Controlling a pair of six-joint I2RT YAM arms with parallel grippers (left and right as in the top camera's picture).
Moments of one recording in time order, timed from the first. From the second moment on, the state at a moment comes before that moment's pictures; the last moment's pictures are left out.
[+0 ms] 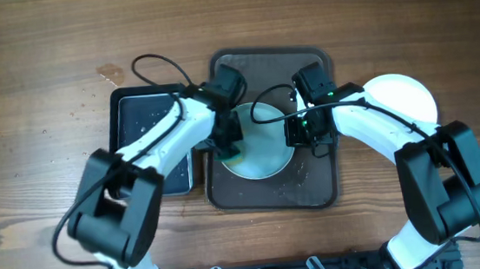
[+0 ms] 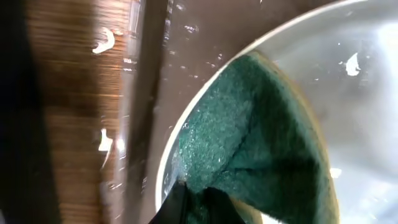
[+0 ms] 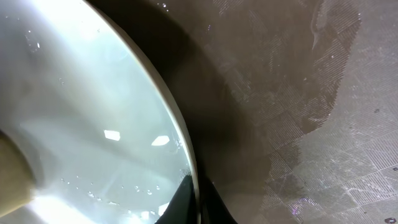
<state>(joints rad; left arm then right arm) -0.52 1.86 1.23 -0.82 0.02 -0.63 0.37 1.80 1.00 -0.61 -0.25 0.43</state>
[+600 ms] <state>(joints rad) -0.02 1.61 0.95 -0.81 0.07 -0.51 0.37 1.80 1.00 -0.56 -0.25 0.34</state>
